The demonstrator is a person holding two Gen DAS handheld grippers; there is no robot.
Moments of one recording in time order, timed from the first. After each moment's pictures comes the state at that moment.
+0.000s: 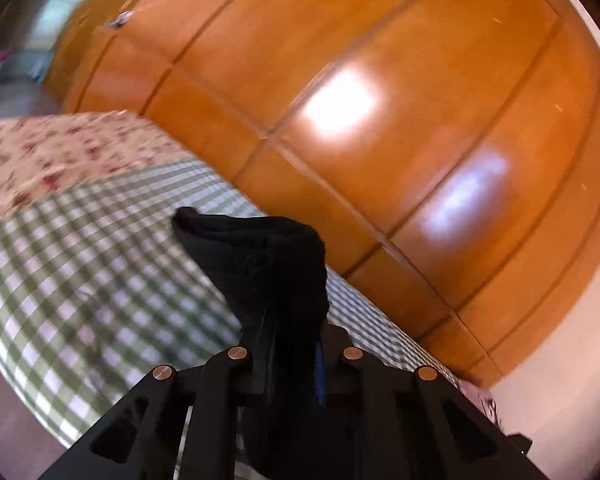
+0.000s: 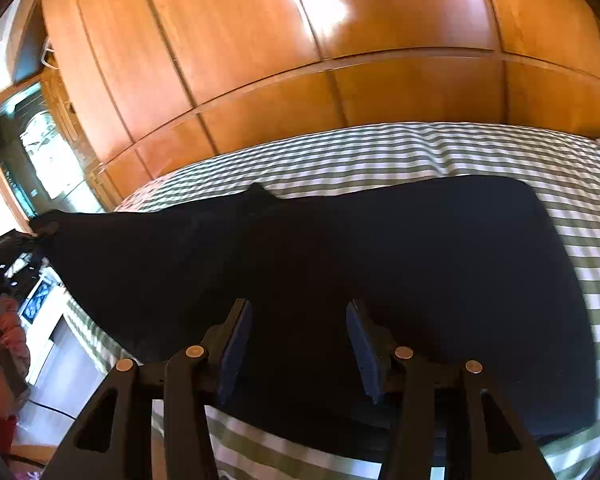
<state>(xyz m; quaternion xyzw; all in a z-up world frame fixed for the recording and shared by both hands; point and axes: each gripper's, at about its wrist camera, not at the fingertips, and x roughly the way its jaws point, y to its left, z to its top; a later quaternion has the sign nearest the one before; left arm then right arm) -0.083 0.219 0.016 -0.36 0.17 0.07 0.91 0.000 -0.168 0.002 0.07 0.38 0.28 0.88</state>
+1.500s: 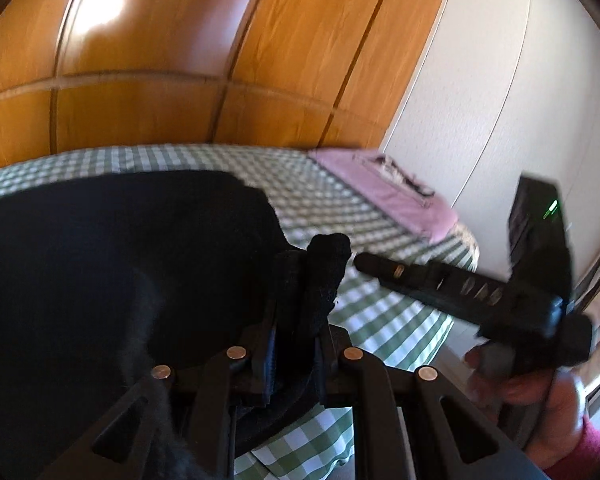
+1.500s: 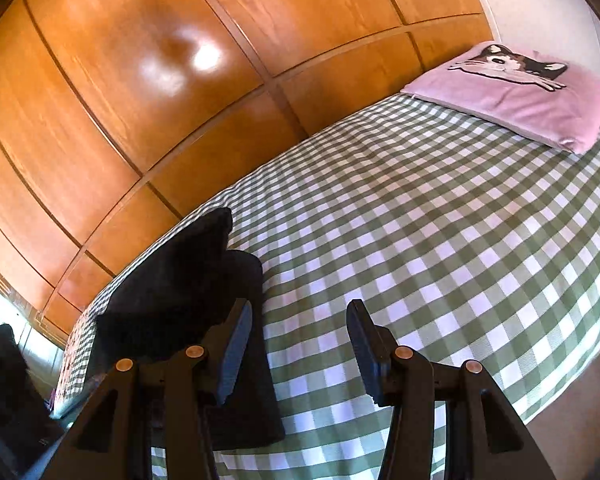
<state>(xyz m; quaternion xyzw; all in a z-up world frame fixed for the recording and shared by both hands) 0.044 -0.177 -0.023 -0.08 0.35 -0.27 0.89 0.006 -0.383 0.019 0.24 0.37 0.07 0.89</state>
